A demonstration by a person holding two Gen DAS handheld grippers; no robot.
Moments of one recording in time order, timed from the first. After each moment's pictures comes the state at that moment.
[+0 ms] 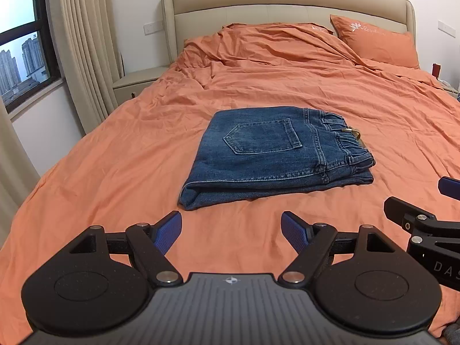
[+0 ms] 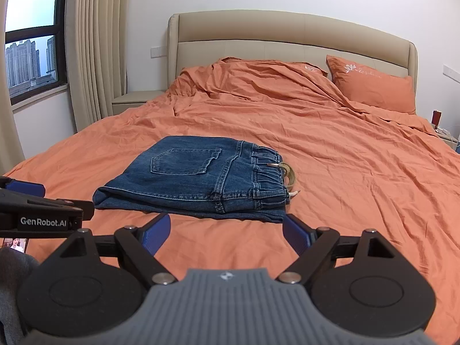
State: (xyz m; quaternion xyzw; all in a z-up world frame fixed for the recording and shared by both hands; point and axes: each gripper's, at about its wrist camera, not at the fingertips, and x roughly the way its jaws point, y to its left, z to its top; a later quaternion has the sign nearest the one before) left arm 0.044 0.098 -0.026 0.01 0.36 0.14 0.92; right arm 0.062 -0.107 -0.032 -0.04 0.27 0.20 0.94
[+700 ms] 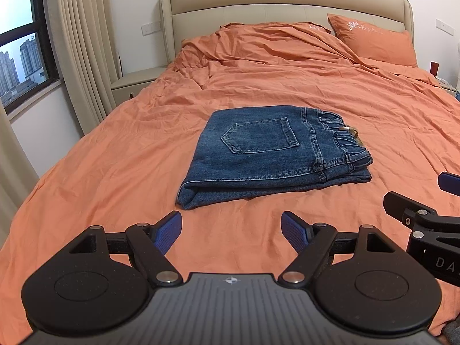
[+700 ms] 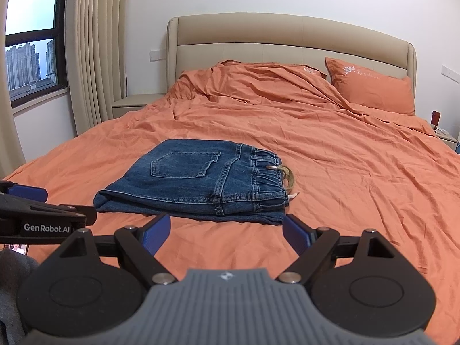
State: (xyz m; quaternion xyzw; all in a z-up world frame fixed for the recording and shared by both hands) left arm 0.044 0.096 -0.024 0.01 0.36 0.14 0.92; right arm 0.060 -0.105 -0.029 -0.04 0.26 0.20 0.94
